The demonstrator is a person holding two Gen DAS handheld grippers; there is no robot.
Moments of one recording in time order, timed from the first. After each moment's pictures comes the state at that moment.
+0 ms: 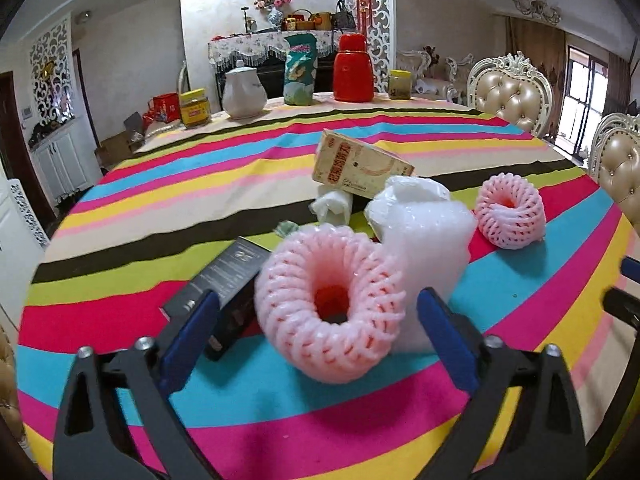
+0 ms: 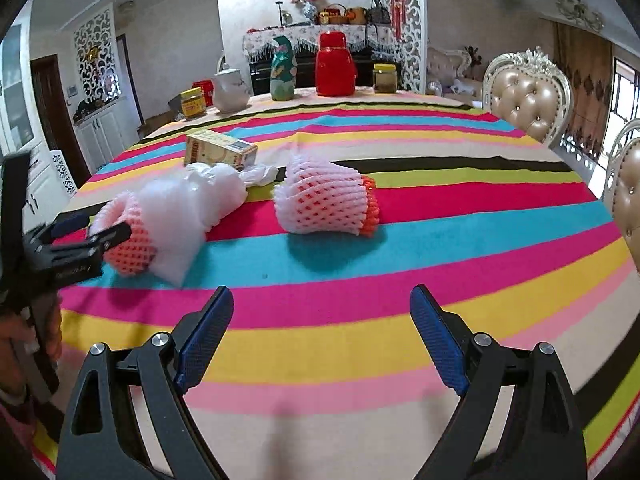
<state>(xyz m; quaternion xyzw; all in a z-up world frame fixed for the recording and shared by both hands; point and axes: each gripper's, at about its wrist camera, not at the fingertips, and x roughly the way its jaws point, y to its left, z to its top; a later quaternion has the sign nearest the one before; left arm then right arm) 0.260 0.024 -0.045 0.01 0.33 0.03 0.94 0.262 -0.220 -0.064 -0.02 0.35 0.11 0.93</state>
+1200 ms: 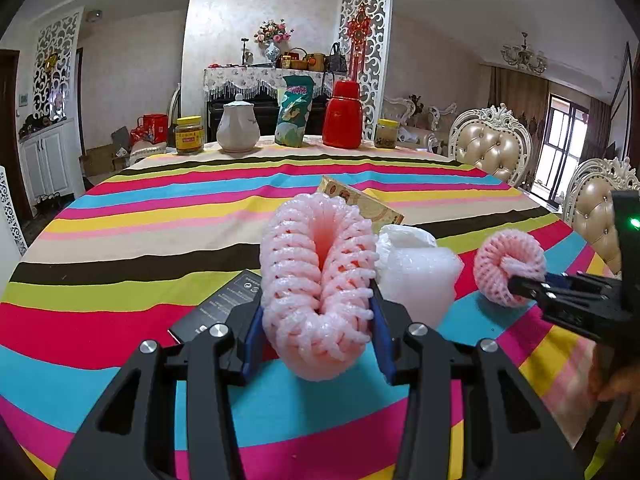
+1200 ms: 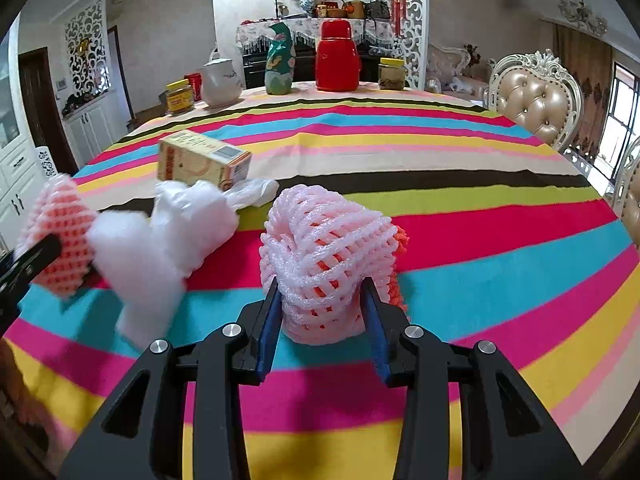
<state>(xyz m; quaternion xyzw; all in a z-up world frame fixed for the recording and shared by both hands) 0.234 0.046 -0.033 -0.05 0.25 -0.01 0.97 0.314 -0.180 -0.076 -0.03 0.35 0.10 0.93</state>
